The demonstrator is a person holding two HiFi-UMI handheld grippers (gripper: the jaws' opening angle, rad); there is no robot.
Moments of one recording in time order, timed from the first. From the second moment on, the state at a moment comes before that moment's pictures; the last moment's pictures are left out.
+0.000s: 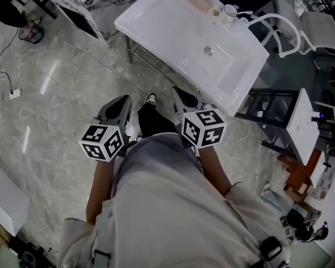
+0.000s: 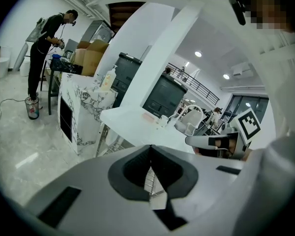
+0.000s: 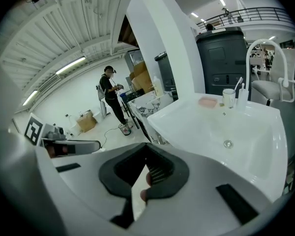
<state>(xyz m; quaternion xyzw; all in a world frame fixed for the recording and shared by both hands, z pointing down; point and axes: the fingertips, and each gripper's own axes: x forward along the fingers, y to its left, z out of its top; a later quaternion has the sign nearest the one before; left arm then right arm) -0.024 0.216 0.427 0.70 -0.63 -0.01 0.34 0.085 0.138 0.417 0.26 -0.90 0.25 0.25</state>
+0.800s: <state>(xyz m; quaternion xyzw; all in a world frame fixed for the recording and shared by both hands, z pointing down) -0.043 0.078 0.396 0.70 -0.64 -0.01 0.32 0.070 -0.007 0.416 0.27 -0.90 0.25 0.22</state>
